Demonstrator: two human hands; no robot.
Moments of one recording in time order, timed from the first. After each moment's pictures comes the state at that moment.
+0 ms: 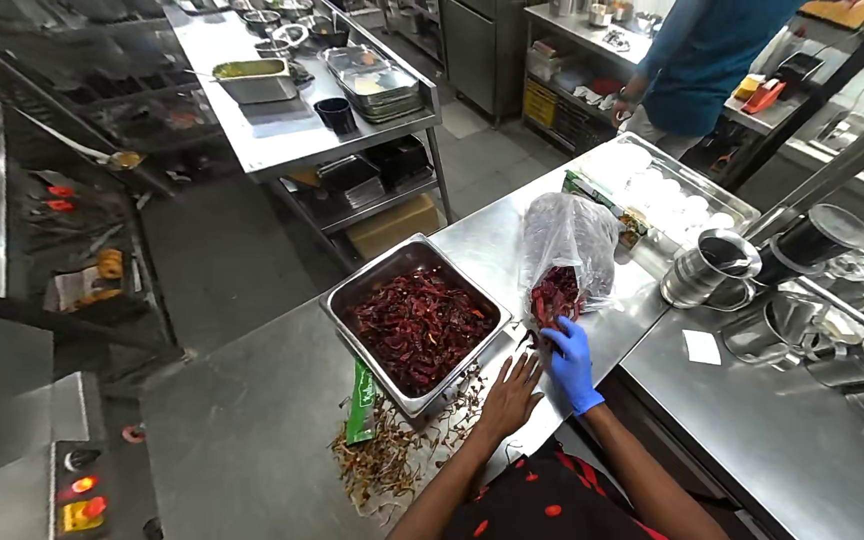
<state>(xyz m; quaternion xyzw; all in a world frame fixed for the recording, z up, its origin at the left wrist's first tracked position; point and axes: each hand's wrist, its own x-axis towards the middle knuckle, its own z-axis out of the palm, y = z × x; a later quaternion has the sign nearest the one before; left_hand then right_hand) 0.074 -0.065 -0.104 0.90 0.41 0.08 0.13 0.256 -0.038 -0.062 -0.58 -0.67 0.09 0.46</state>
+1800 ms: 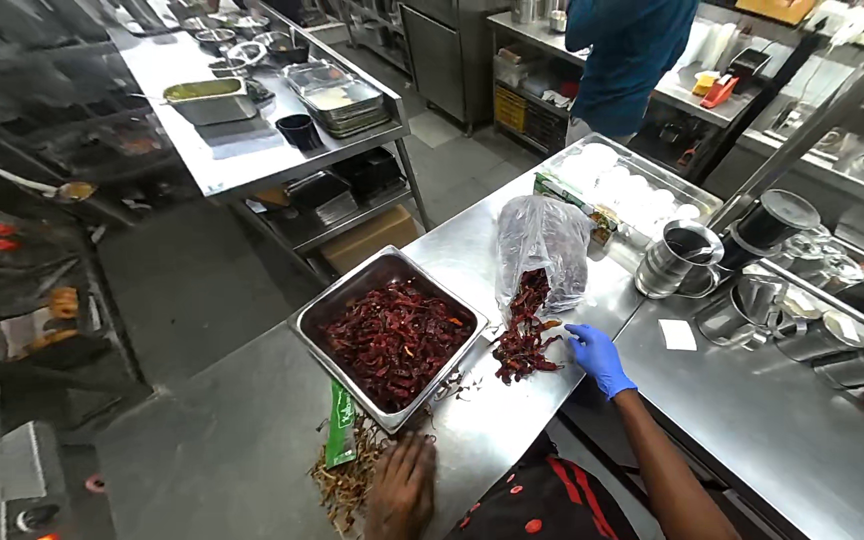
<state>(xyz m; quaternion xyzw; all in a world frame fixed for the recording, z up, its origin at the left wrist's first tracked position) -0.091 -0.180 -0.081 0.83 0.50 0.25 -0.03 0.350 -0.044 -0.049 -0.70 -0.65 0.15 0.26</state>
